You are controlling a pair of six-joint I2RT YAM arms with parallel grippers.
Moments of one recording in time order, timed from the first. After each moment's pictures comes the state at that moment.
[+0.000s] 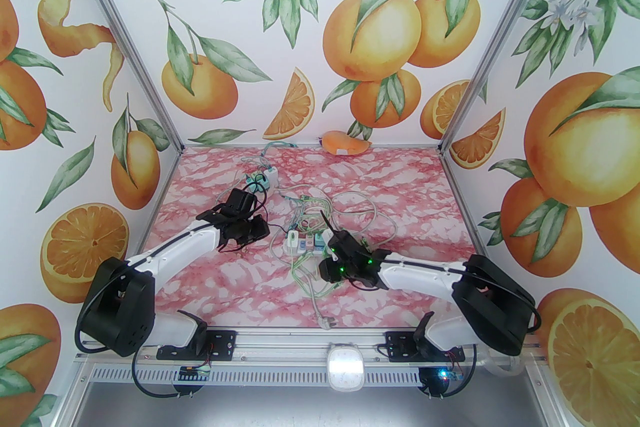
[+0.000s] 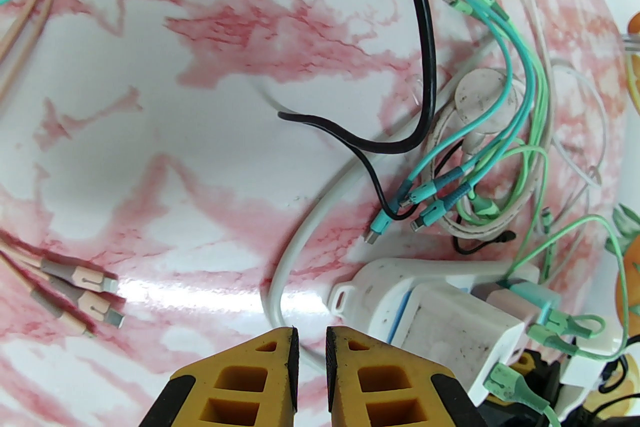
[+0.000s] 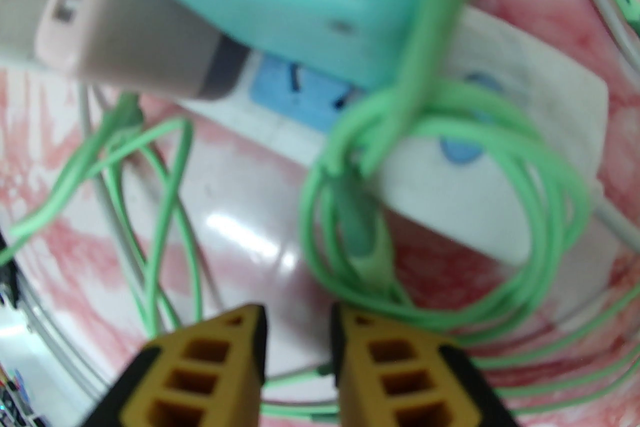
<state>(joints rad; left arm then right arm) -0.40 1.41 0.86 -0.50 0.16 -0.75 0.84 1.49 0.63 -0.14 -0.08 0.56</state>
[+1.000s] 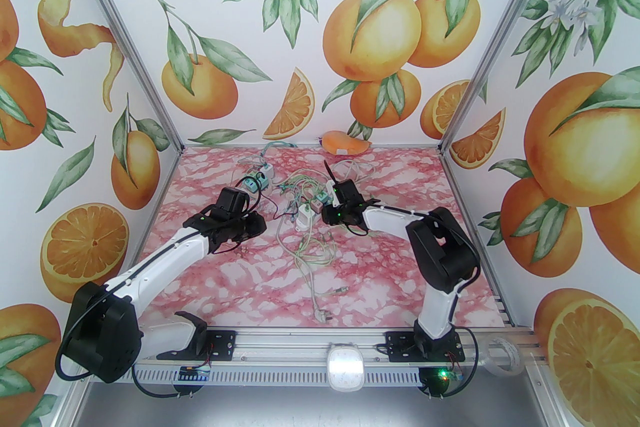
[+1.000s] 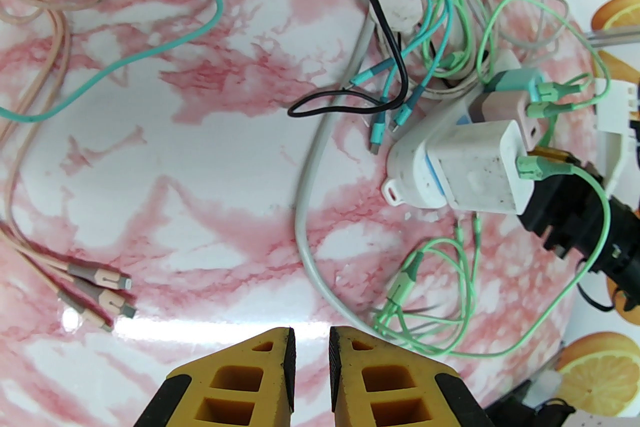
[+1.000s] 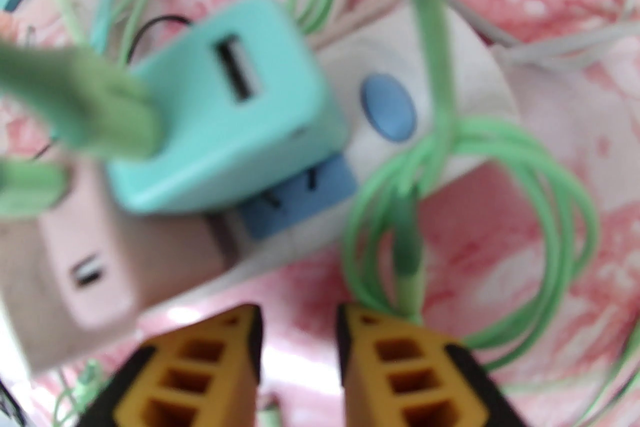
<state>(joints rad) -0.39 1.29 0.85 -0.51 0.14 -0.69 0.53 1.82 1.08 -0.16 -0.10 0.29</state>
